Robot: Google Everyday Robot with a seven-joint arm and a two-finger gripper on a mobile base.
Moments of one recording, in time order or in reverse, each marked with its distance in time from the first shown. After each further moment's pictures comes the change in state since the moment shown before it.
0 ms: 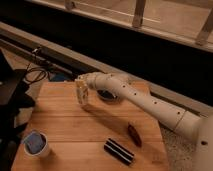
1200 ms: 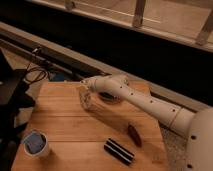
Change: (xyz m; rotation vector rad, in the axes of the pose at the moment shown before) arm 0.042 -0.012 0.016 0.014 0.113 0.032
